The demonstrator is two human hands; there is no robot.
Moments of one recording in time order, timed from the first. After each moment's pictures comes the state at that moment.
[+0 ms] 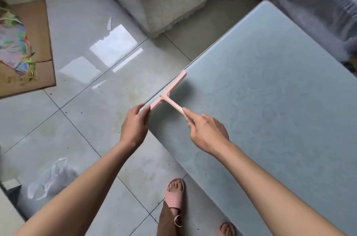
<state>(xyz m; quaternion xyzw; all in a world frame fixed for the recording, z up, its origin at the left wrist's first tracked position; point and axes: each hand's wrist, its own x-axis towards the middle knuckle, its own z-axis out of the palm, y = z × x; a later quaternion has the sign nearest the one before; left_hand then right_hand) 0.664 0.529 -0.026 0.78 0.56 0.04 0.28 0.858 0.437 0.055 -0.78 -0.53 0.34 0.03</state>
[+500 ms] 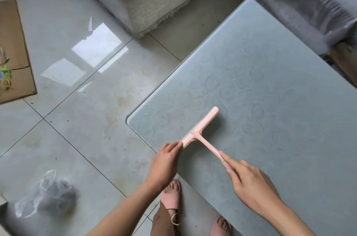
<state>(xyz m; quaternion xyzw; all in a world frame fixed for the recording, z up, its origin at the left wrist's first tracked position) 0.711 0.429 -0.021 0.84 0.39 -0.02 0.37 0.897 0.310 0.095 -0.81 -0.43 0.39 -0.07</state>
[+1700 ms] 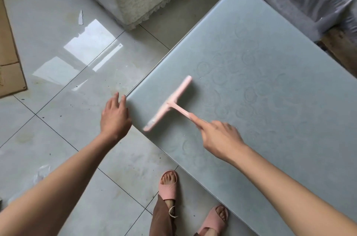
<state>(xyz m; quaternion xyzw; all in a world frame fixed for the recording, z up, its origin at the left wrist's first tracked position) 0.669 0.540 -0.035 0.79 0.55 -0.11 0.23 0.892 0.372 0.067 -0.78 -0.54 0.31 -0.08</state>
